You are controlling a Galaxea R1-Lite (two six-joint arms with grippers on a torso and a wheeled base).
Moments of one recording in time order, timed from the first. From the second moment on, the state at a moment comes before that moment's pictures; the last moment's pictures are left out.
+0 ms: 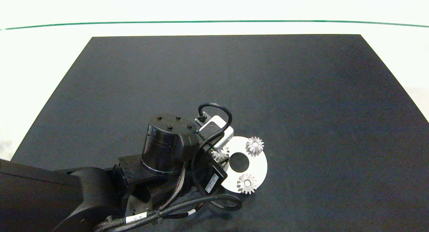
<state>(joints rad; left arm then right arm) -0.86 1.73 -0.82 -0.52 0.24 0.29 0.32 0.22 -0.87 0.90 -0.30 -0.24</state>
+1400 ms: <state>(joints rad) -0.85 1.73 -0.82 -0.52 0.24 0.30 0.32 0.21 -0.87 0.91 -0.30 -0.24</state>
